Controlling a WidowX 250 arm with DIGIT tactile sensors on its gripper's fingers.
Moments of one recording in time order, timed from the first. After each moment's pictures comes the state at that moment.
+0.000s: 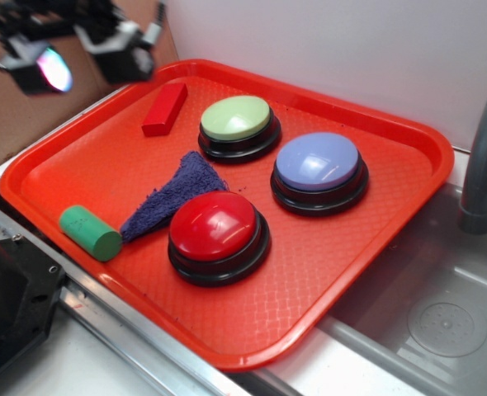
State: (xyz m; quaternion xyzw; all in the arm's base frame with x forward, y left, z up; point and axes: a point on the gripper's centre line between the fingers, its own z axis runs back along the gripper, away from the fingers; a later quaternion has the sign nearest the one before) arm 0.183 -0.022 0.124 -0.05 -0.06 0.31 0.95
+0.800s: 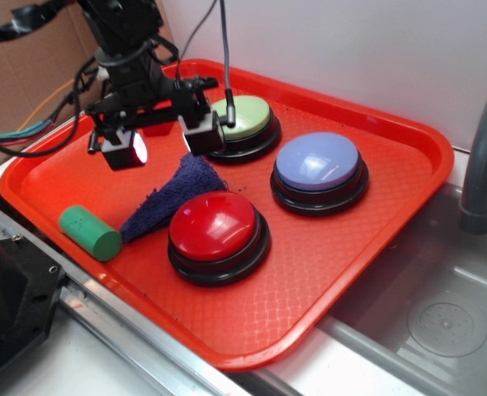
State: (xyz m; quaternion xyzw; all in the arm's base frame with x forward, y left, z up) arm 0.219 -0.011 0.045 -0.02 -0.08 0.41 0.91
